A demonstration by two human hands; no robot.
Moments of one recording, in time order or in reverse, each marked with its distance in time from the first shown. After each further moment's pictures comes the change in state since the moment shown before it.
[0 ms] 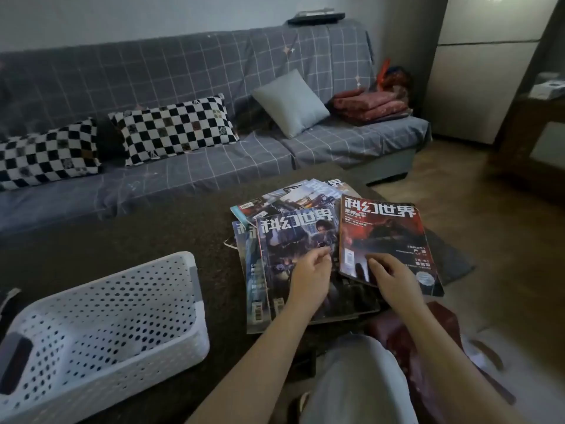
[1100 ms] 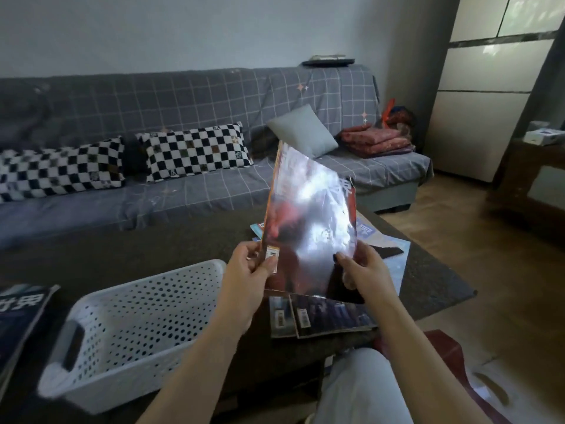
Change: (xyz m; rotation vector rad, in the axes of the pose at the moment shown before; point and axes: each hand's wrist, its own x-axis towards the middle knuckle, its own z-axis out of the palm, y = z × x) left_hand -0.069 0.031 -0.137 -0.199 0.227 0.257; right_hand -0.035 -0.107 0.017 0.581 -0.129 0.007
